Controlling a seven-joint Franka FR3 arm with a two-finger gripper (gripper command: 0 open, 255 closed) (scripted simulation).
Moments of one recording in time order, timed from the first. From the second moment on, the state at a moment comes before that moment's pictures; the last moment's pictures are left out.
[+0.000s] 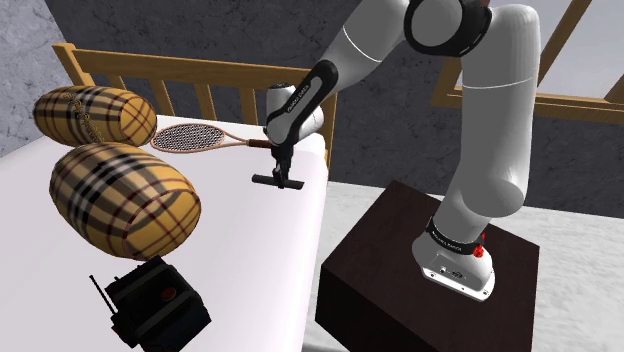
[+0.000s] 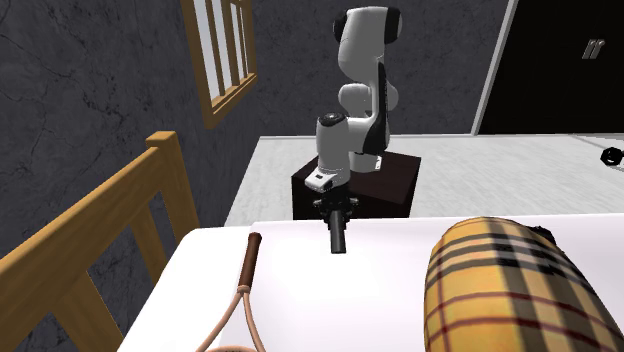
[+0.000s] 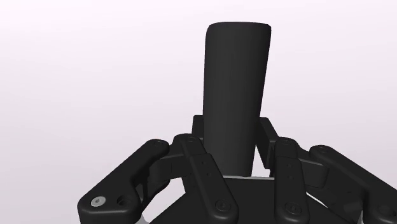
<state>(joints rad) 0.15 0.38 0.01 -2.19 0.12 2.53 -0.39</state>
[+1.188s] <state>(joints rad) 0.15 0.20 0.00 -2.16 0.10 2.32 -0.36</state>
